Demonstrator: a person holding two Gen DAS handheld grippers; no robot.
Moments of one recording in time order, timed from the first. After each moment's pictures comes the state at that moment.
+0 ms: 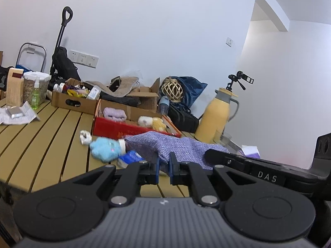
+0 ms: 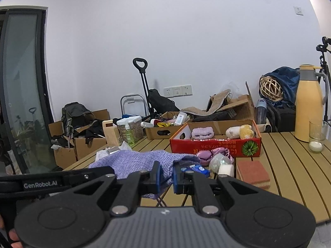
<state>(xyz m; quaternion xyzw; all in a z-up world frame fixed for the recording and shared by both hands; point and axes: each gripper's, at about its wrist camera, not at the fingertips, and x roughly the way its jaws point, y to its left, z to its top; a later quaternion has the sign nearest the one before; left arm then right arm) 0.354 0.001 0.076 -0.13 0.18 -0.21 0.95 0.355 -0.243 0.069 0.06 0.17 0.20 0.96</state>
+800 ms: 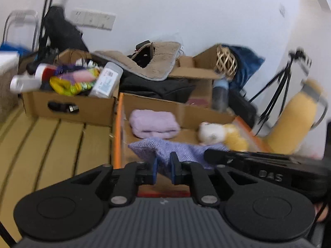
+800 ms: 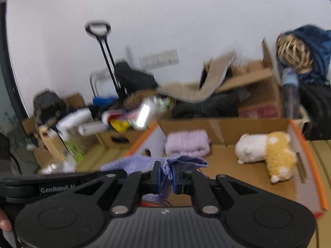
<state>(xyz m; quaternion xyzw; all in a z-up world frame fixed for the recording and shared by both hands) 0.753 0.004 0.014 -0.09 0.30 -0.16 0.94 0.767 -0.211 0.014 0.08 0.30 0.21 0.93</state>
